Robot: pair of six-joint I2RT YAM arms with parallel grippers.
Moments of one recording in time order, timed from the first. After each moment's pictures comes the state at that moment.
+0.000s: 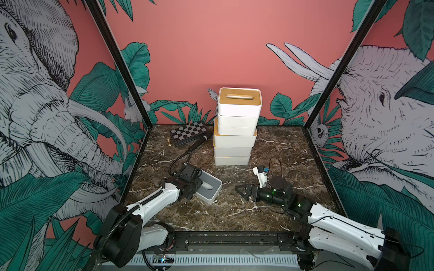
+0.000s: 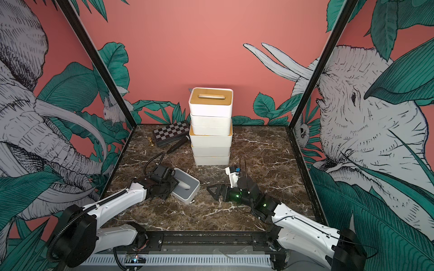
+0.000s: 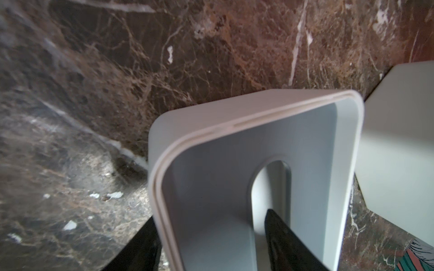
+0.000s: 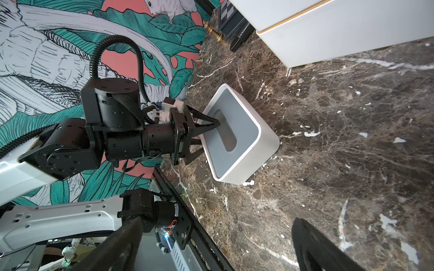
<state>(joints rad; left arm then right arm) -0.52 1.23 0.62 -0.51 -0.09 -1.38 0.88 0.88 0.49 0.00 -0.22 0.86</state>
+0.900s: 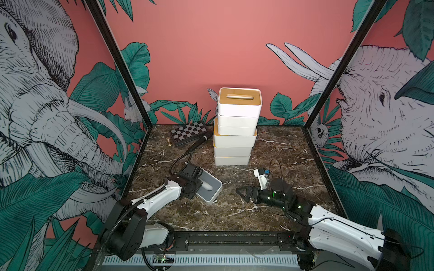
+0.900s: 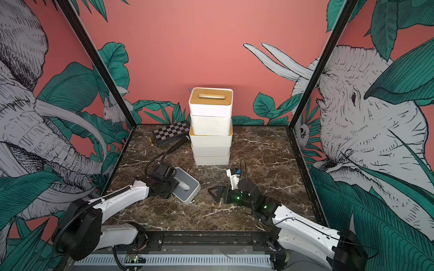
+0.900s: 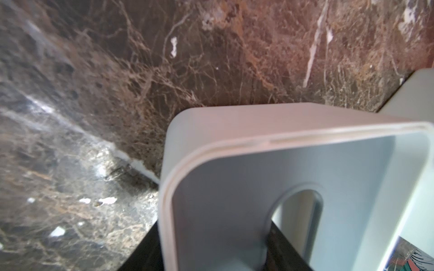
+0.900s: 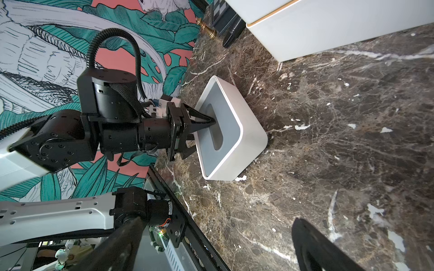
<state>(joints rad) -0.51 1.27 0.64 -0.50 -0.06 -1.41 0.89 0.86 0.45 0.00 -0.20 0.86</state>
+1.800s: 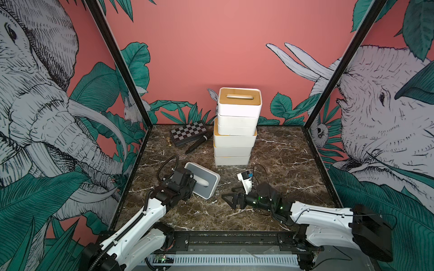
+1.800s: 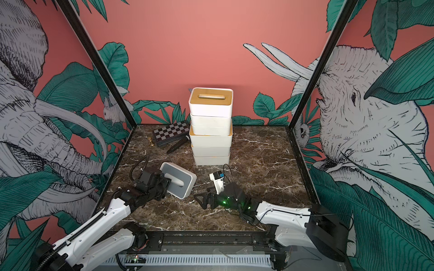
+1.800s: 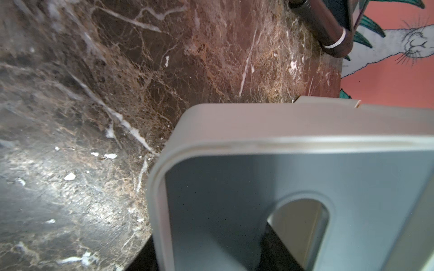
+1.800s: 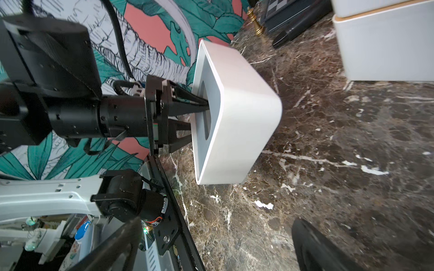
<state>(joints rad) -0.51 0.86 0.58 -0.58 -0.09 -1.56 1.07 1.21 0.44 0.47 -0.13 0.67</state>
